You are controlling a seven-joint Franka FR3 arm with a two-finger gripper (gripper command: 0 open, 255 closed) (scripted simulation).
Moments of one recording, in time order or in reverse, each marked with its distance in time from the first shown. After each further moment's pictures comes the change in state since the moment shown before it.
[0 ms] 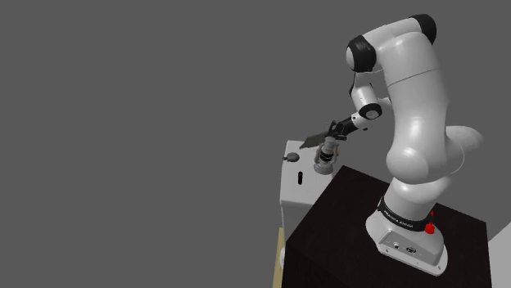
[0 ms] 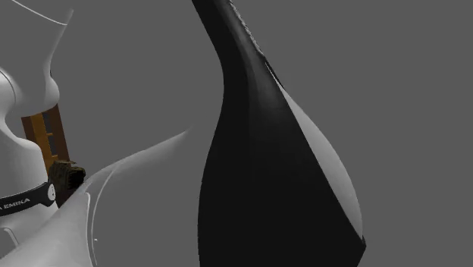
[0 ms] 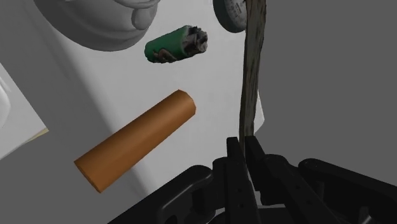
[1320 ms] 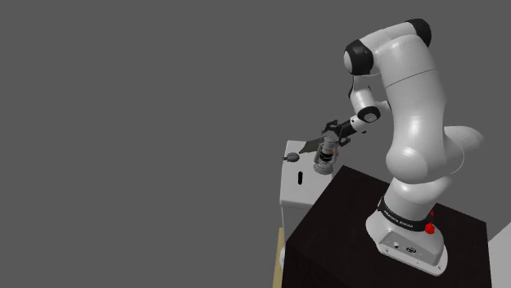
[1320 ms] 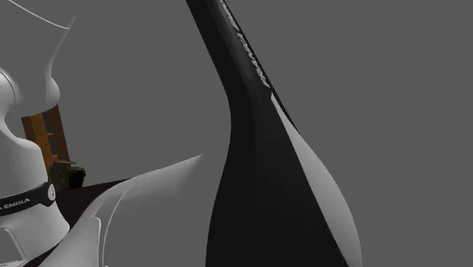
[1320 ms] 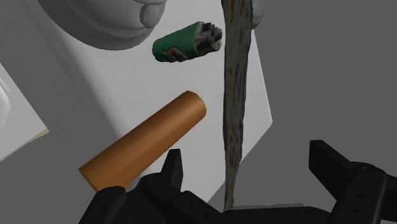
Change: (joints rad) arm -0.012 0.042 0.019 0.018 0.030 -0.002 -0.024
